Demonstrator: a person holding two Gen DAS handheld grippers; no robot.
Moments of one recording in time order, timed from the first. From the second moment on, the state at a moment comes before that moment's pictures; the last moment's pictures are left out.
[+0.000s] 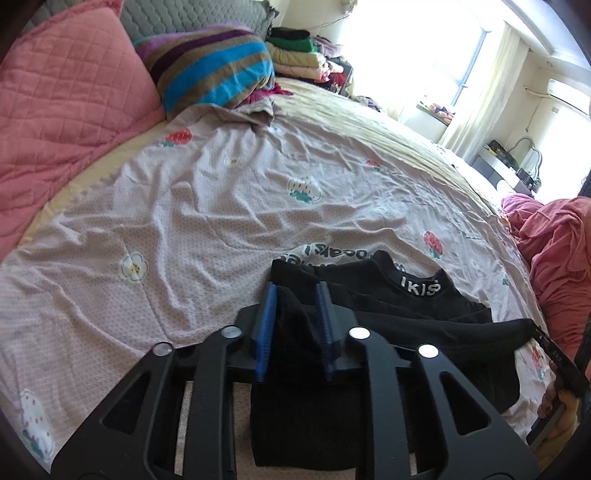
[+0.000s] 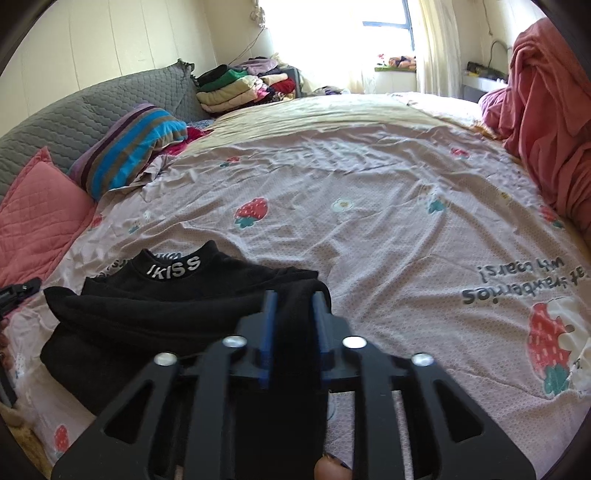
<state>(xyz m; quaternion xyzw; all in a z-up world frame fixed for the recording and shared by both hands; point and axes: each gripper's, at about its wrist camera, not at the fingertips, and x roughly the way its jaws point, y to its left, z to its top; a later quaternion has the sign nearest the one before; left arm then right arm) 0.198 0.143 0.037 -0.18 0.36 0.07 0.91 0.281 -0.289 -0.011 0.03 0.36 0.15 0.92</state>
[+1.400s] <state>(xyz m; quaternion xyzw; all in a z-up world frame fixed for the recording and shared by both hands) 0.248 0.091 -0.027 -0.07 0.44 0.05 0.89 0.323 -0.209 -0.063 -0.08 0.43 0.17 0.88</state>
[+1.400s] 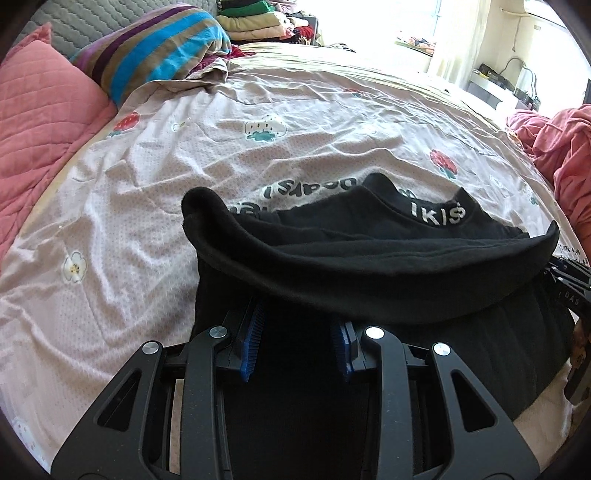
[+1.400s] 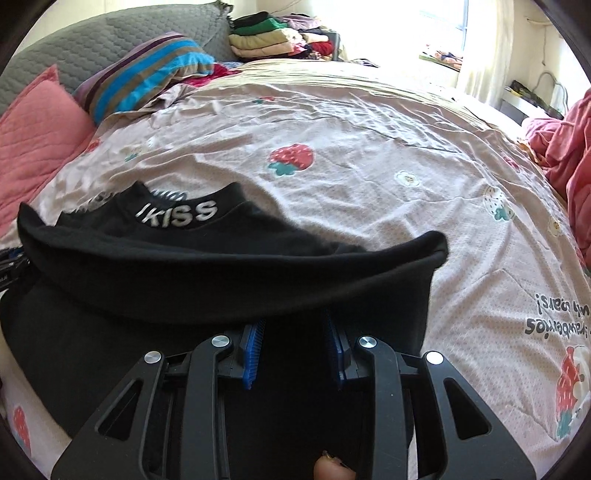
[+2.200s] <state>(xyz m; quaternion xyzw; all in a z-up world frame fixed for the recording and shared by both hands) 0.241 0.151 -0.040 -0.20 0.43 0.05 0.88 0.345 -0.278 -0.071 0.03 0.45 0.14 0.88</state>
